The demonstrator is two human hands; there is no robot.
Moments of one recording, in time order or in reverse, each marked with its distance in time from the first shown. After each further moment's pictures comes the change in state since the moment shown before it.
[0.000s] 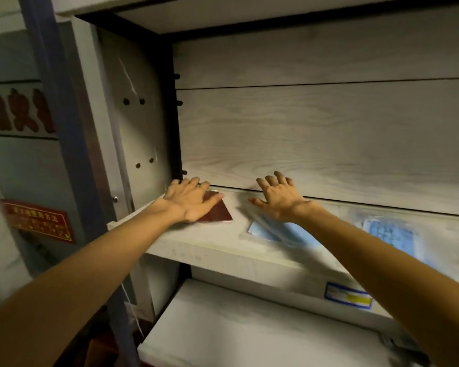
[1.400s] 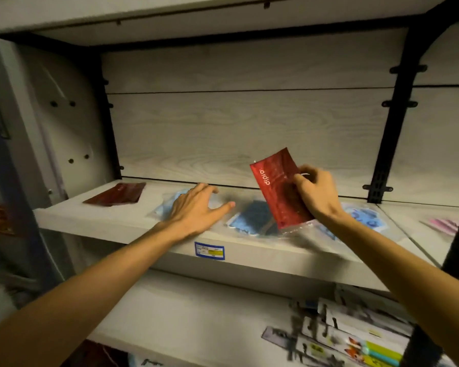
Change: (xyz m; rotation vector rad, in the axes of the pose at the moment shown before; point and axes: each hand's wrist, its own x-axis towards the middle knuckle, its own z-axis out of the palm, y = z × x) left_hand -0.086 0.255 -0.051 -0.509 0.255 0.072; right_hand -0.221 0.216 -0.062 1.060 0.513 0.326
